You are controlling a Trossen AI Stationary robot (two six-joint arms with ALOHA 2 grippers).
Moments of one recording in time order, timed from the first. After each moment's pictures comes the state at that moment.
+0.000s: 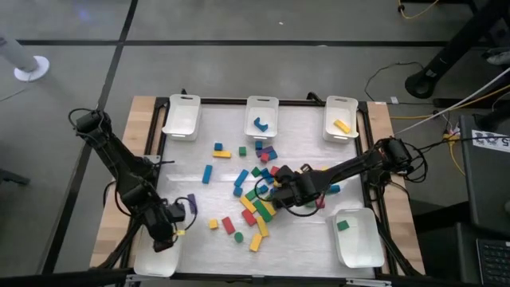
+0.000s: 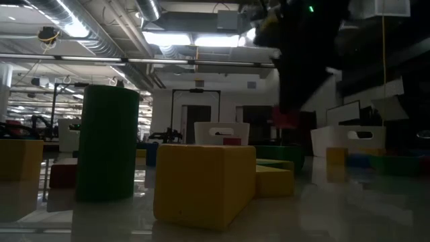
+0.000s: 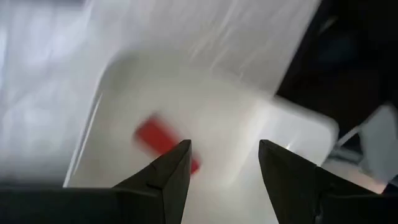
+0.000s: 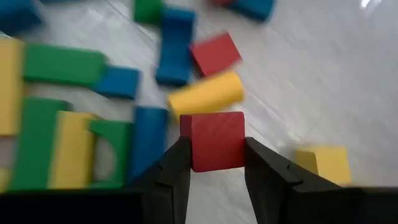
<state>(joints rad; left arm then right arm) -0.88 1.24 0.88 -0.75 0.09 -1.29 0.33 1.83 1.40 -1.00 0.43 1.10</state>
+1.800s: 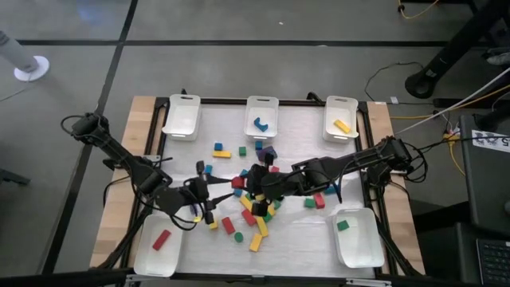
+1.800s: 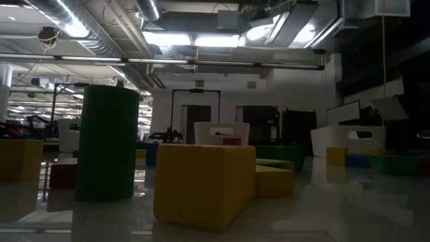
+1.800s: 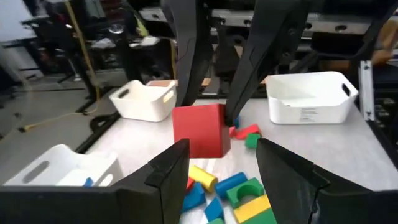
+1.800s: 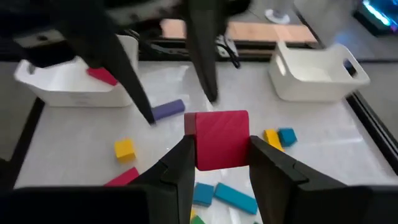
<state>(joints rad) -0.64 1.25 0.88 0.05 -0.92 -0.12 0.33 1.83 1.80 -0.59 0.40 0.15</state>
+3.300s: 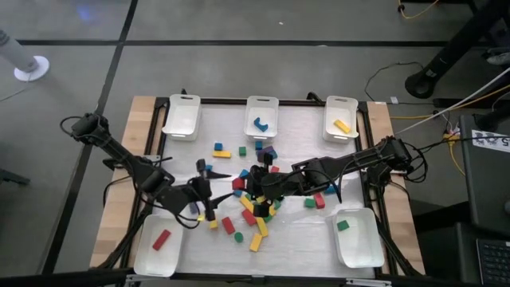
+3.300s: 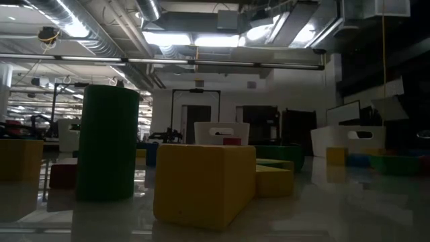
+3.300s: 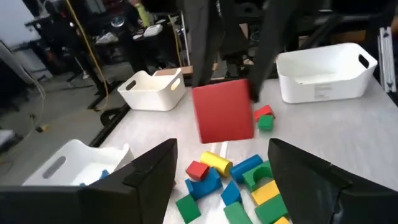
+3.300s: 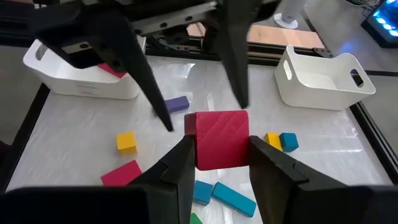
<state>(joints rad) -0.61 1.25 0.88 -0.04 -0.91 -0.12 0.33 1.83 1.80 -0.60 0.38 0.10</state>
